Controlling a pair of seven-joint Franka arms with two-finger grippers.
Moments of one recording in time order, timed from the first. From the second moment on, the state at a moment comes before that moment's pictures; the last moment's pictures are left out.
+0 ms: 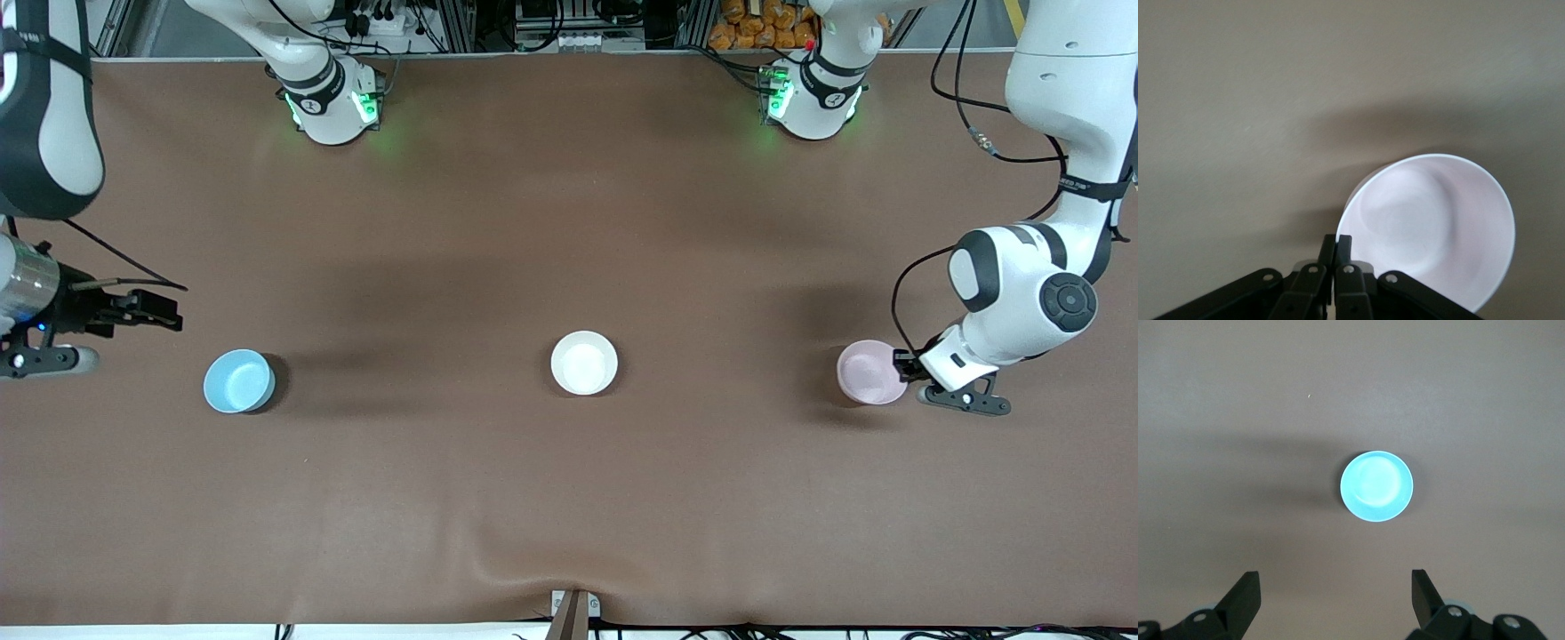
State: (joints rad) left arm 0.14 0.47 -0.08 -1.97 0.00 2.47 0.26; right arm -0.11 0.25 0.04 -1.58 -0.01 1.76 -0.18
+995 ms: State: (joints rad) left arm -0.27 0.53 -0.22 -1.64 -0.05 2.23 -0.54; right arm -0.19 0.50 0.04 -1.65 -0.06 2.05 -0.40
